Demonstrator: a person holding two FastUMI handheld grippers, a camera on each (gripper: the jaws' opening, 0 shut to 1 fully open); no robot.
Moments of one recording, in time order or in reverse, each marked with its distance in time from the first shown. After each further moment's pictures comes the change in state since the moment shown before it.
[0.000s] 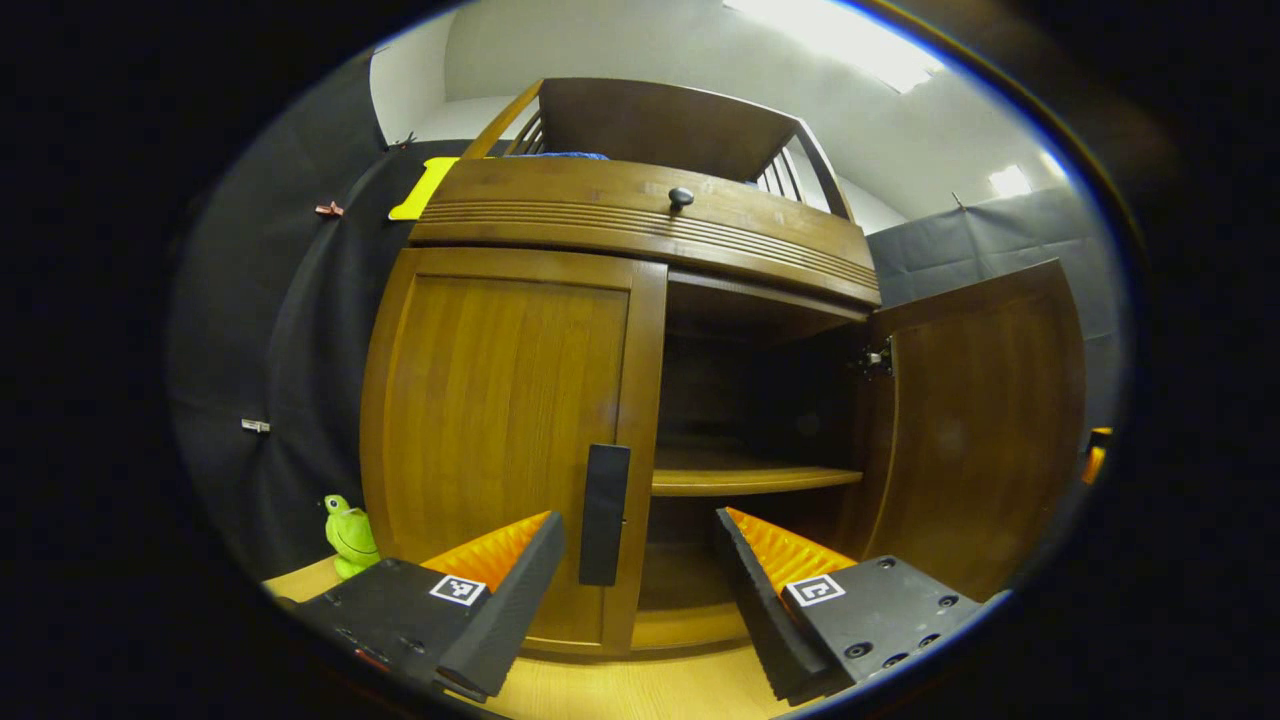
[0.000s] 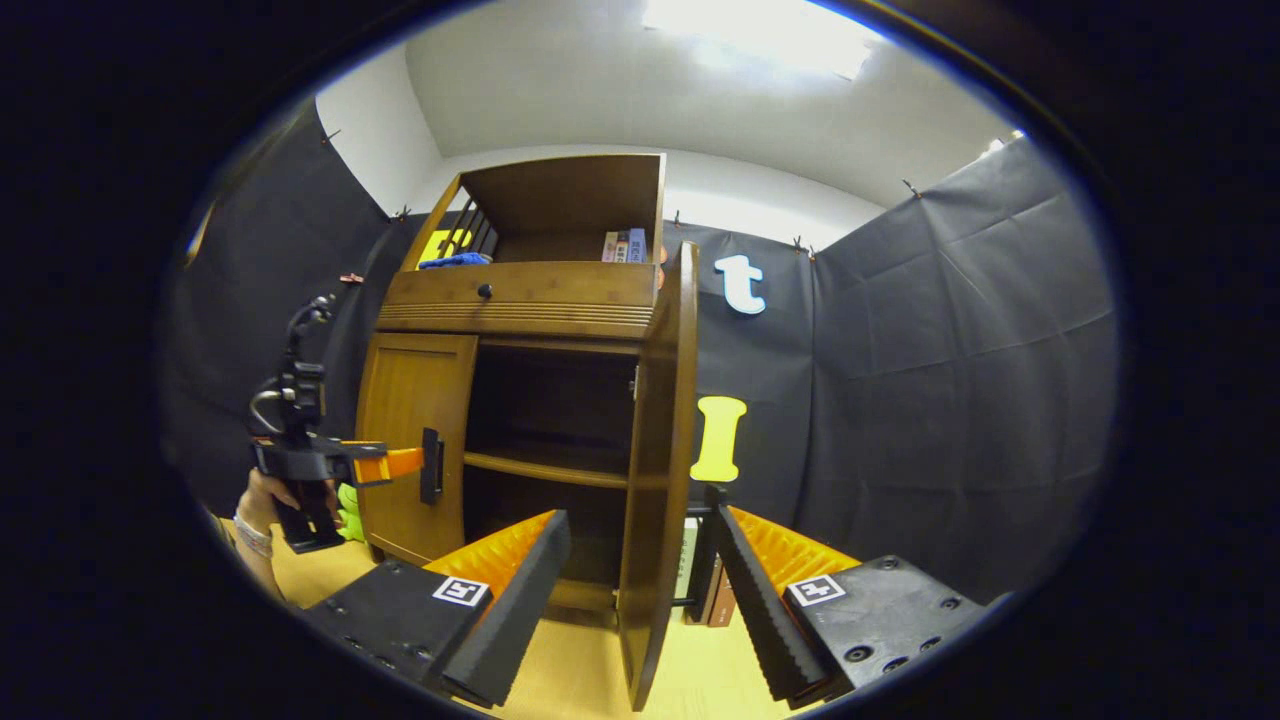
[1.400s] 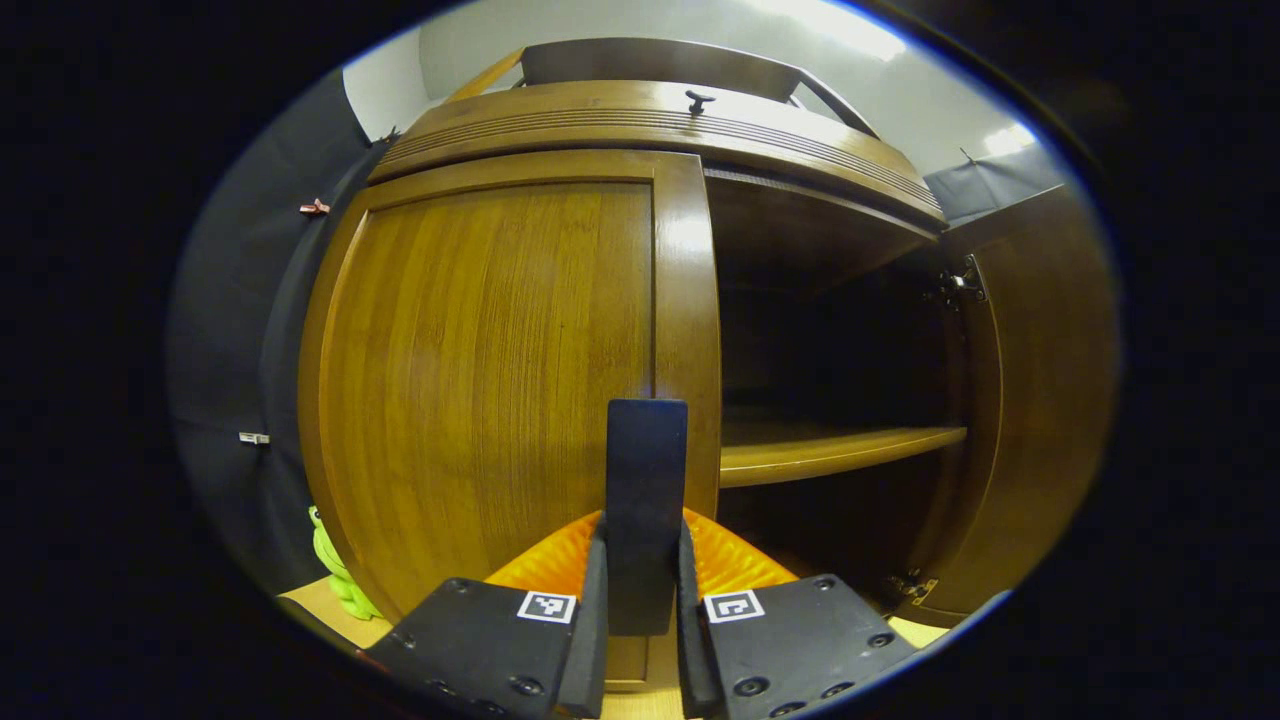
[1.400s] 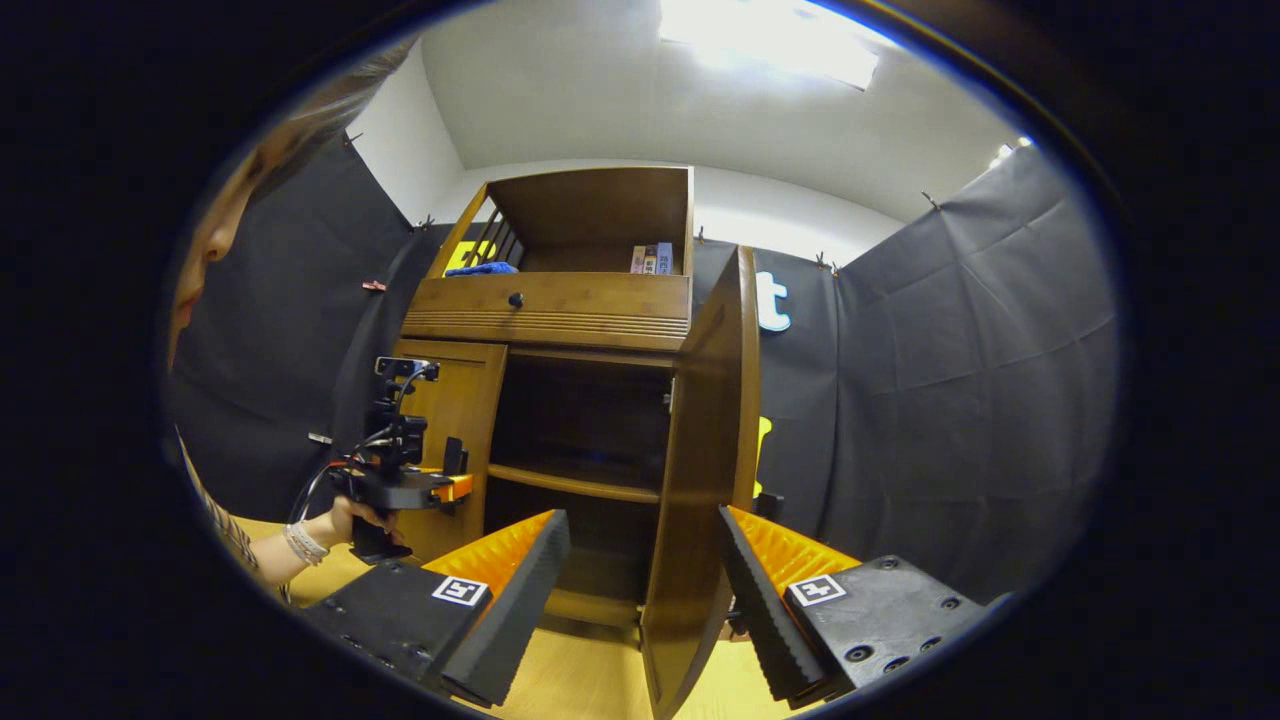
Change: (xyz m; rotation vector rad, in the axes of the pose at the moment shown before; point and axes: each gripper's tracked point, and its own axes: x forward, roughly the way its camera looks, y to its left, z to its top) left arm 0.085 0.024 -0.042 0.061 0.057 0.034; right arm 0.010 0.026 -0.011 -0.004 -0.045 0.059
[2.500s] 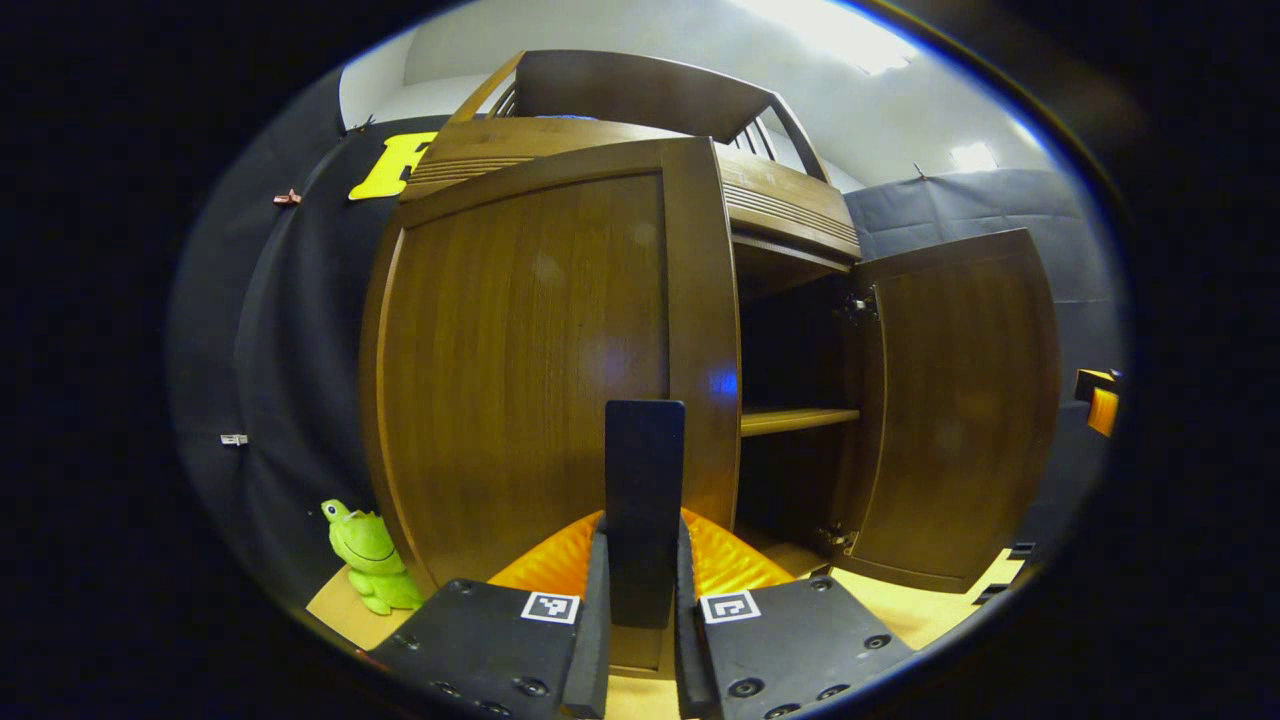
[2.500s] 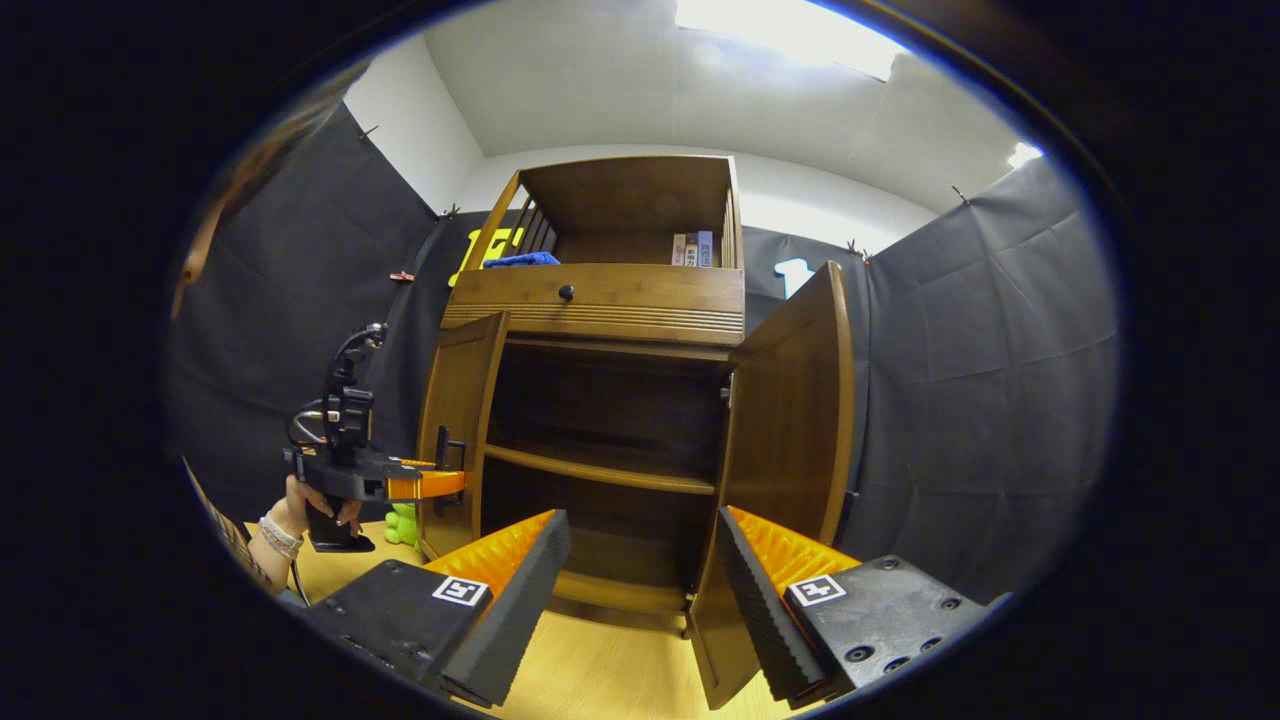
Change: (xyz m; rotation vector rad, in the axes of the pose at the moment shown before) left arm -0.123 0.028 0.009 0.000 0.056 -0.206; right arm -0.008 0.065 0.011 0.003 0.074 0.063
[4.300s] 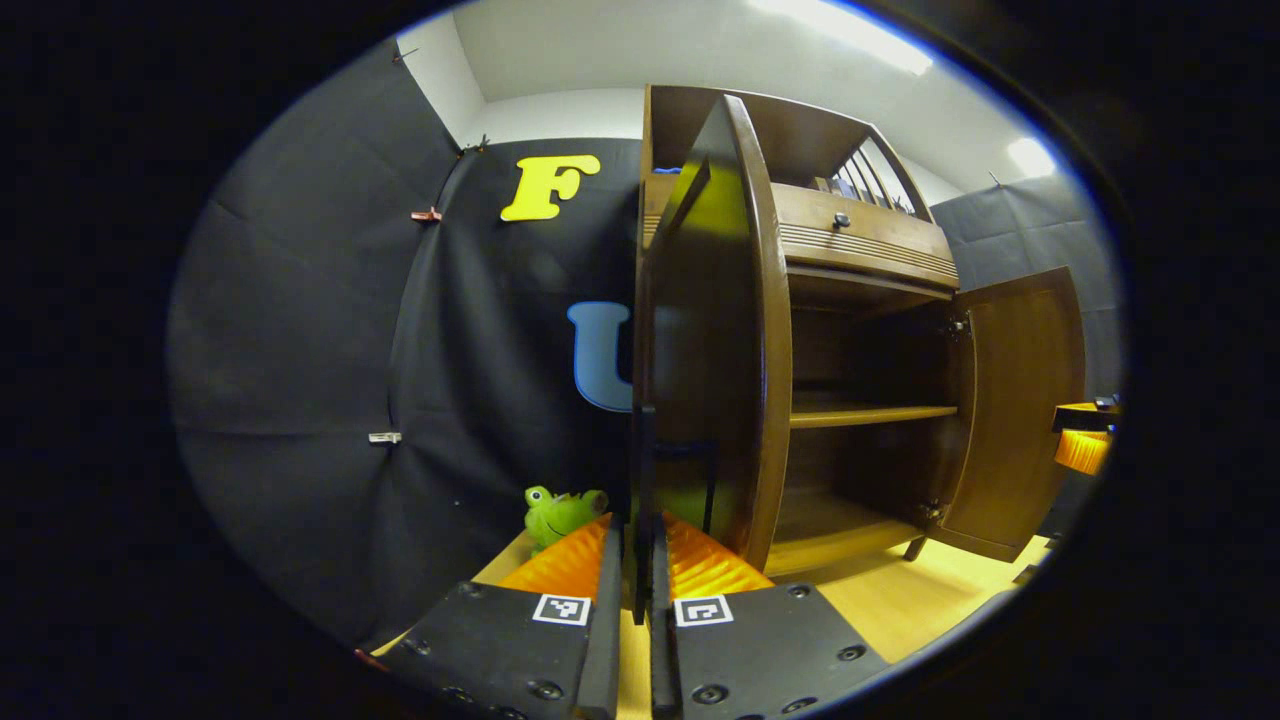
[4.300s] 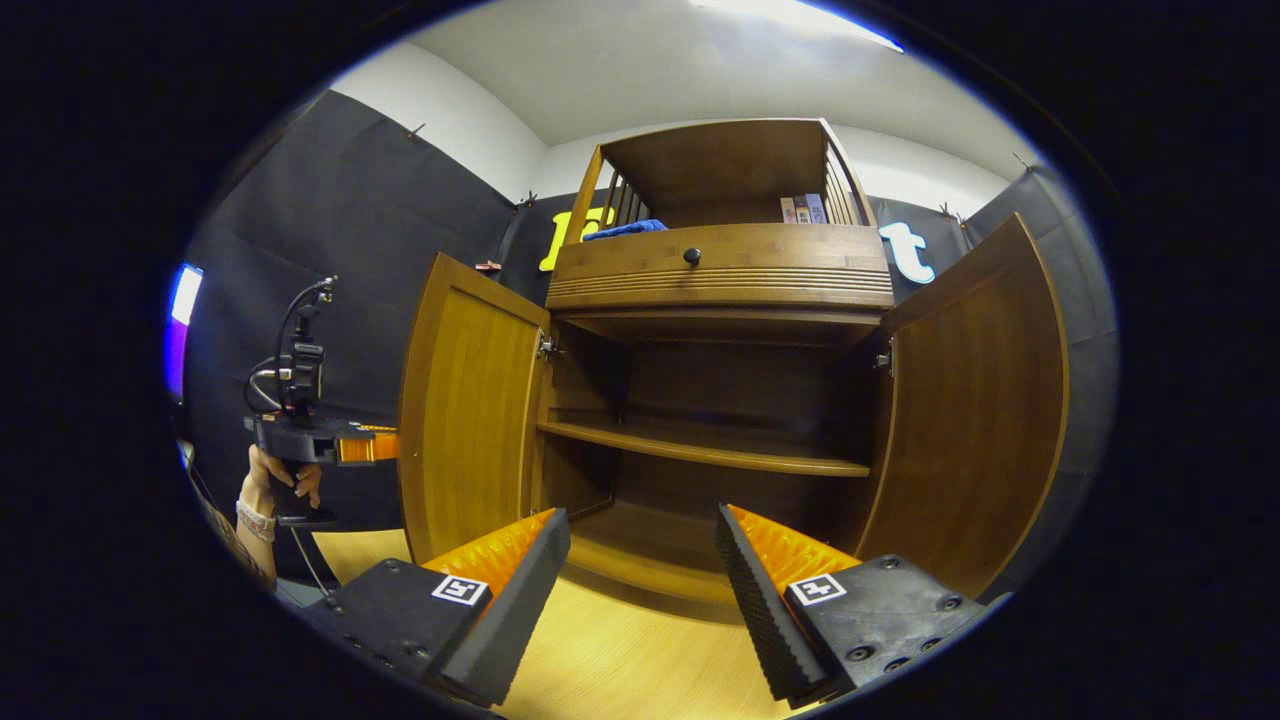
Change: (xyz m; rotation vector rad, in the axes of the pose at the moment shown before) left arm -0.159 0.152 0.003 -0.008 -0.018 0.372; right arm 0.039 0.121 -0.028 0.063 0.073 0.273
